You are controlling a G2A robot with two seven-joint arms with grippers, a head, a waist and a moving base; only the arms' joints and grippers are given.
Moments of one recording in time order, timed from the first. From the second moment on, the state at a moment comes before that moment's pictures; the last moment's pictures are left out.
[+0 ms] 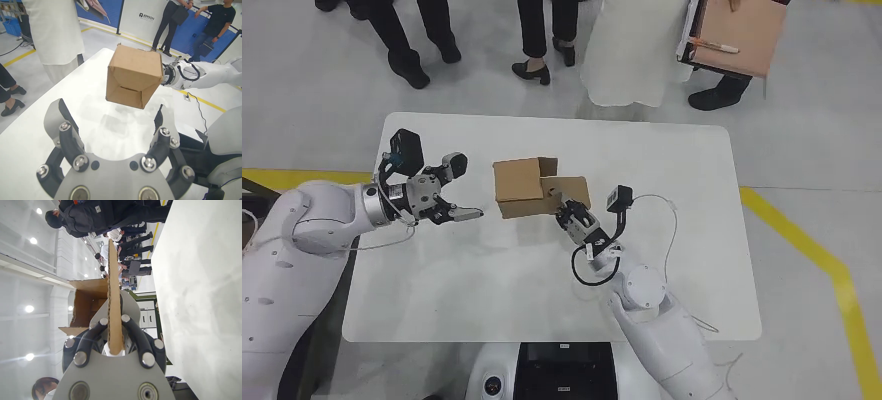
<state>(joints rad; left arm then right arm) 1.32 -0.71 -1.48 -1.68 0.48 -1.01 -0.44 -1.38 -1.52 1.01 -1.52 0.28 -0.21 0.25</state>
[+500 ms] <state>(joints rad) 1.32 -0.71 -1.46 -1.68 0.50 -1.01 -0.41 -1.36 -1.53 0.96 -1.48 0.27 -0.26 0.19</state>
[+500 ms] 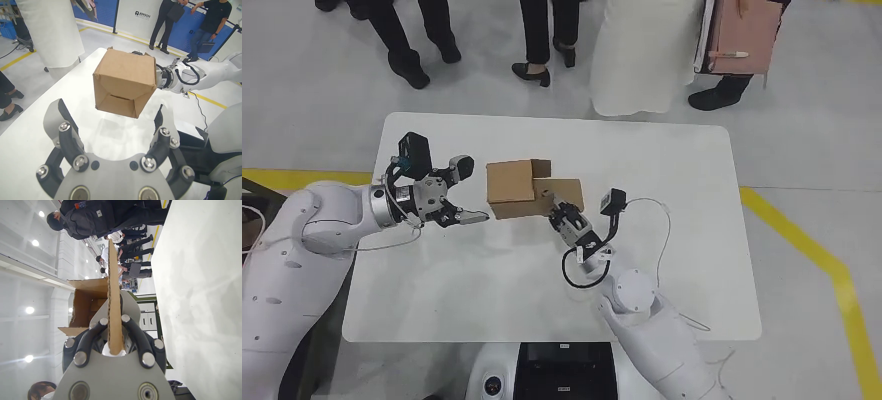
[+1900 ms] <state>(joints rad) 1.34 -0.69 -1.41 -1.71 0.67 -1.01 -0.23 -1.35 -1.53 0.94 -1.44 0.14 -0.29 0.21</state>
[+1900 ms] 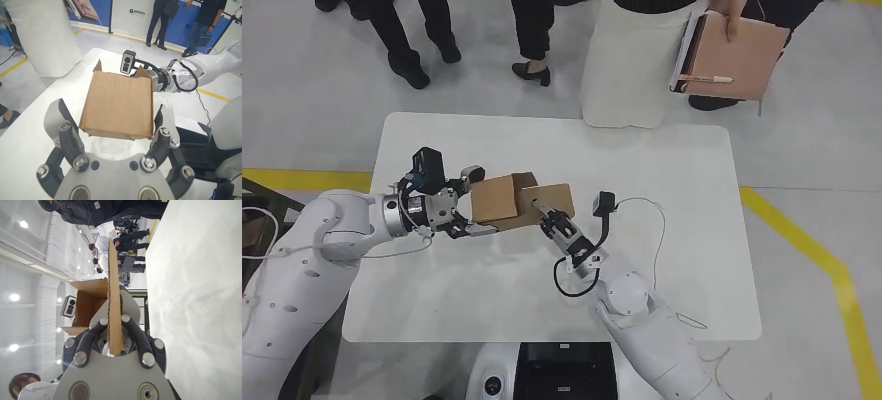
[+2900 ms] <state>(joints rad) 1.32 -0.67 -1.38 -1.69 0.66 -1.01 -0.20 -1.33 -1.53 0.94 -1.43 0.11 -0.30 0.19</state>
